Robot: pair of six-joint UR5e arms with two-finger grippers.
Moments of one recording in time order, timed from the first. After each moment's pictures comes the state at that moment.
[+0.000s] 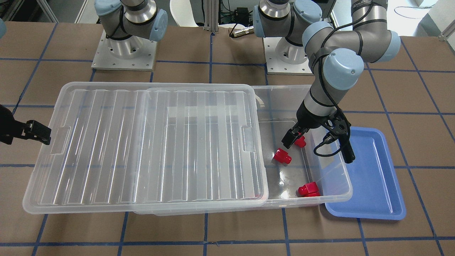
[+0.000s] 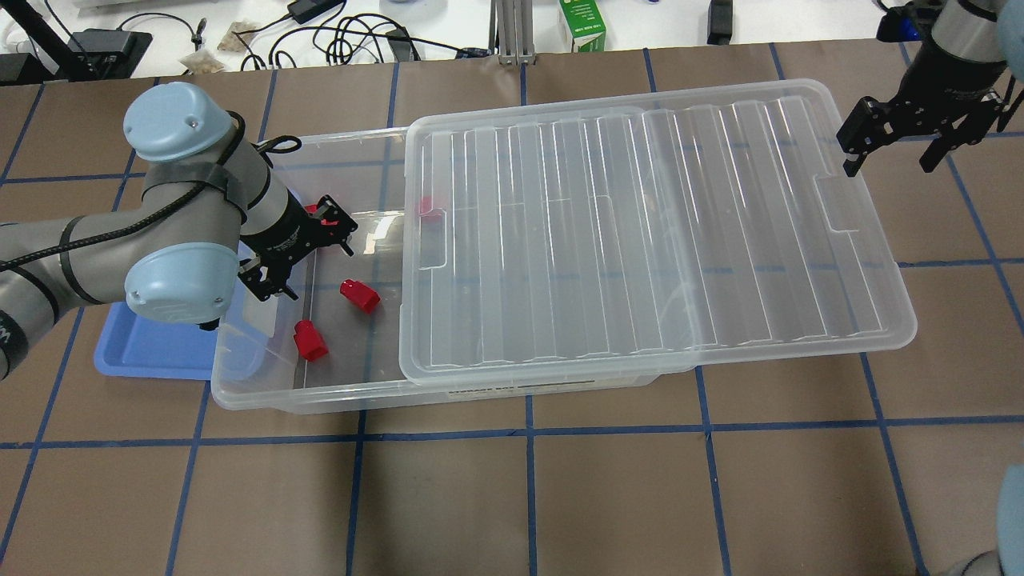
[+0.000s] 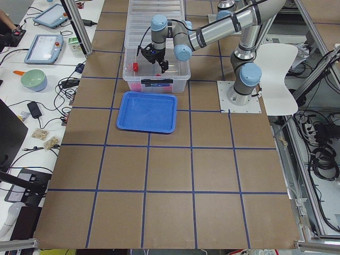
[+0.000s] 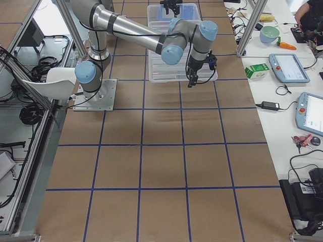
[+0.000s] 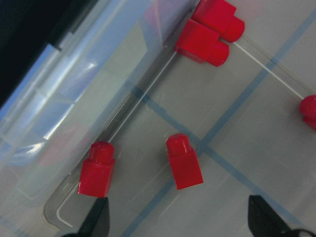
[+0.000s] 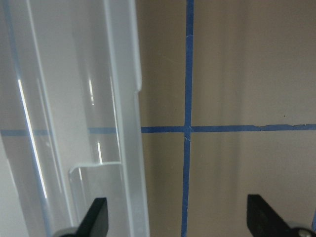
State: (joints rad) left arm -1.50 -1.71 -1.98 -1.01 1.54 -0.64; right arm 1.25 -1.31 1.50 -1.66 -1.63 -0.32
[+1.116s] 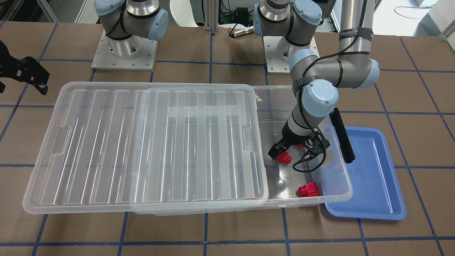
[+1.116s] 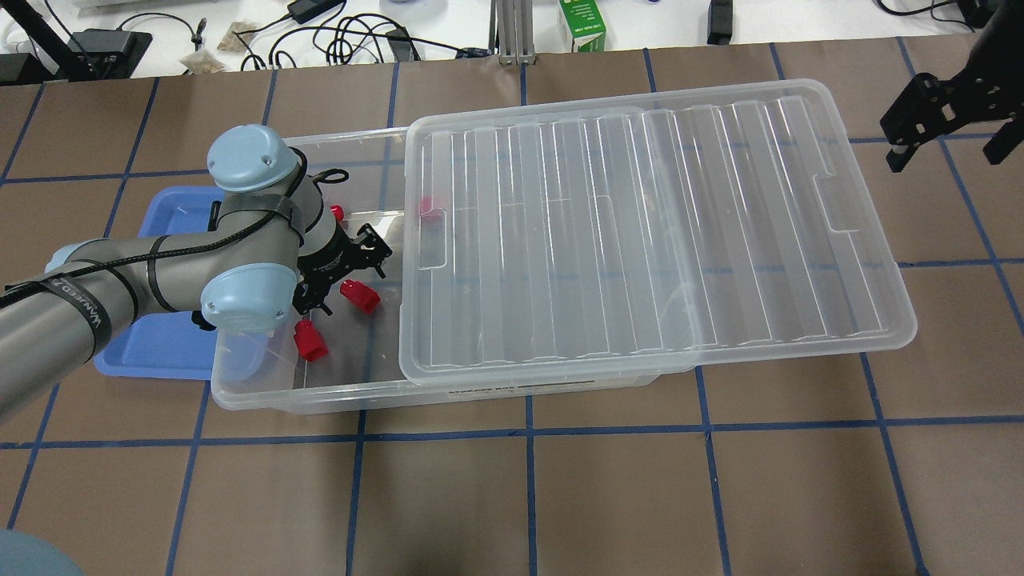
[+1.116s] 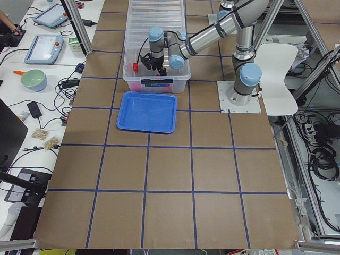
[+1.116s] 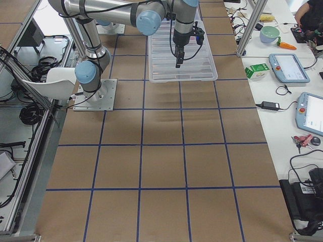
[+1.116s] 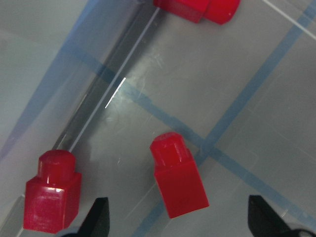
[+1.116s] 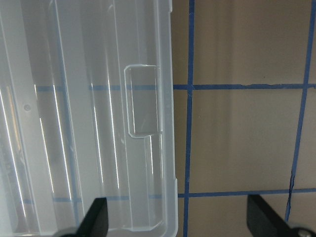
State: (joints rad) left arm -1.54 -1.86 -2.00 -0.88 1.55 -0.61; right arm 1.26 -1.55 1.52 -1.50 -1.64 -0.32
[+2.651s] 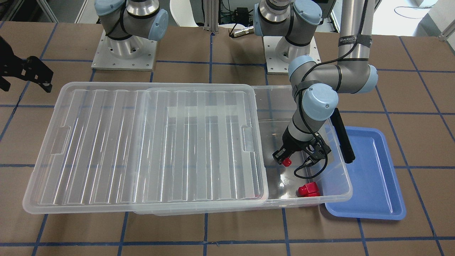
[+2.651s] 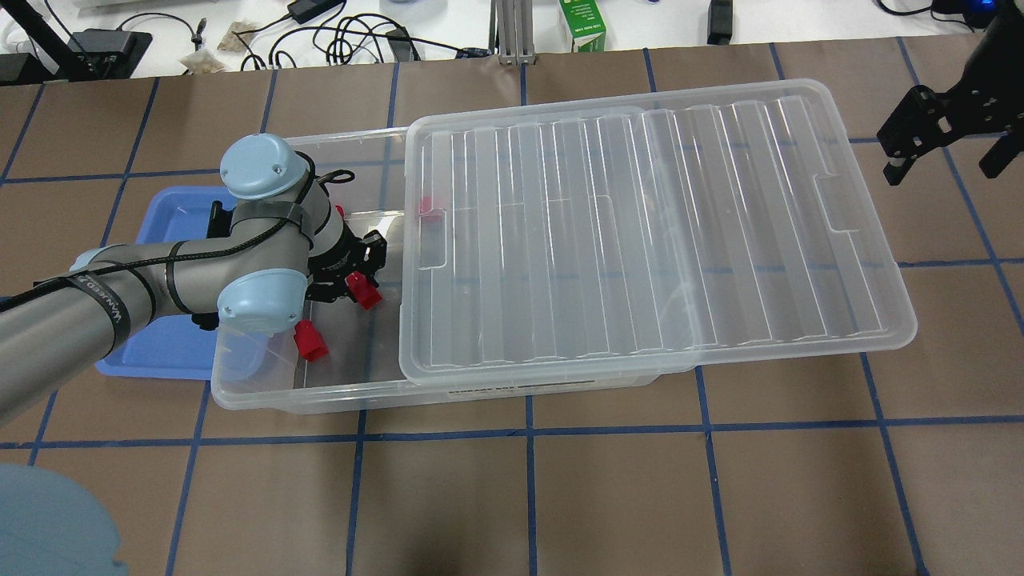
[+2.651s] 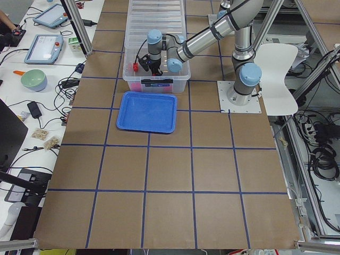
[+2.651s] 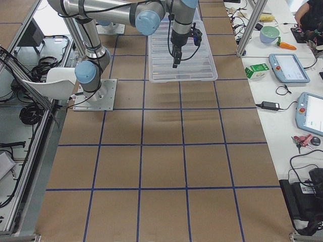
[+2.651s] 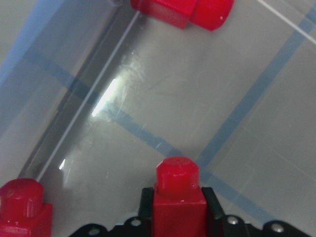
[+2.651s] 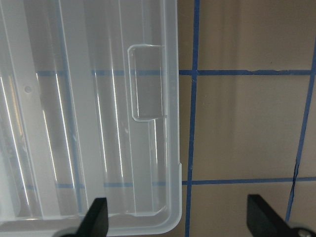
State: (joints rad) left arm -1.54 -1.88 -1.97 -0.79 1.54 -0.61; right arm 1.26 -1.54 1.52 -1.46 -1.65 -0.32
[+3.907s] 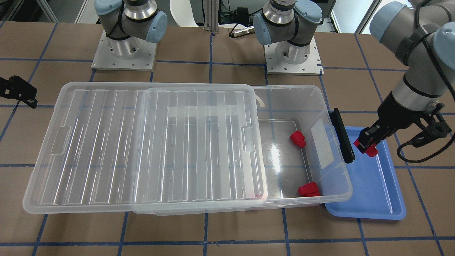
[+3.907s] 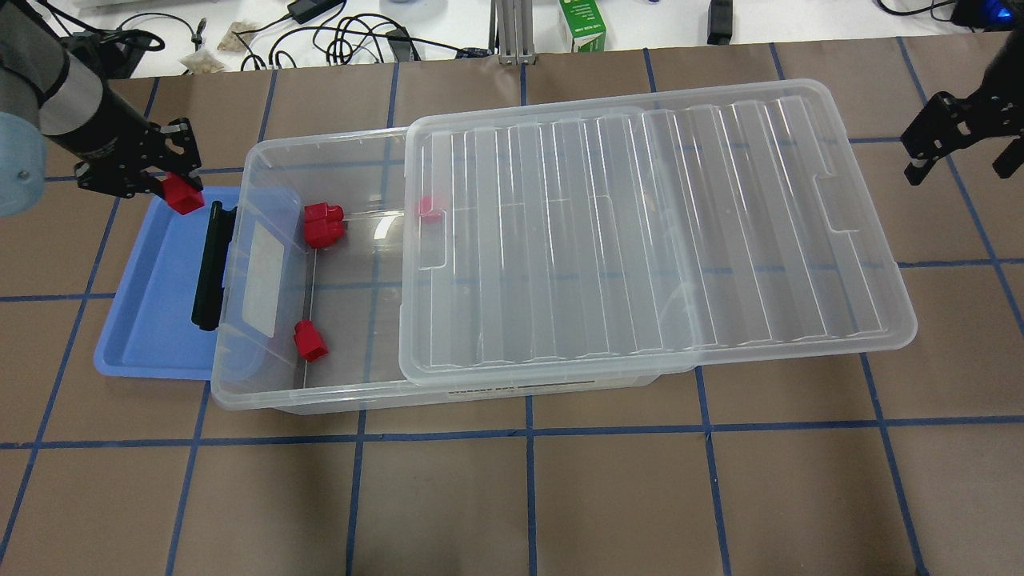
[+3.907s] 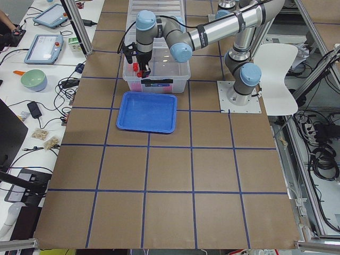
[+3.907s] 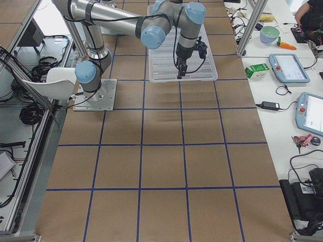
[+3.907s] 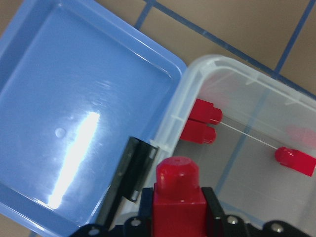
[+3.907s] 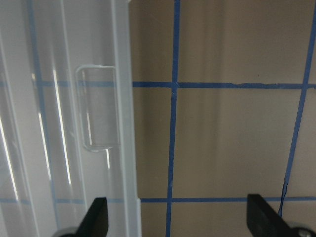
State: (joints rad) left arm -1.19 -1.72 -1.69 -1.18 1.51 -0.01; right arm 1.16 -1.45 1.52 -1.55 -1.64 -0.43
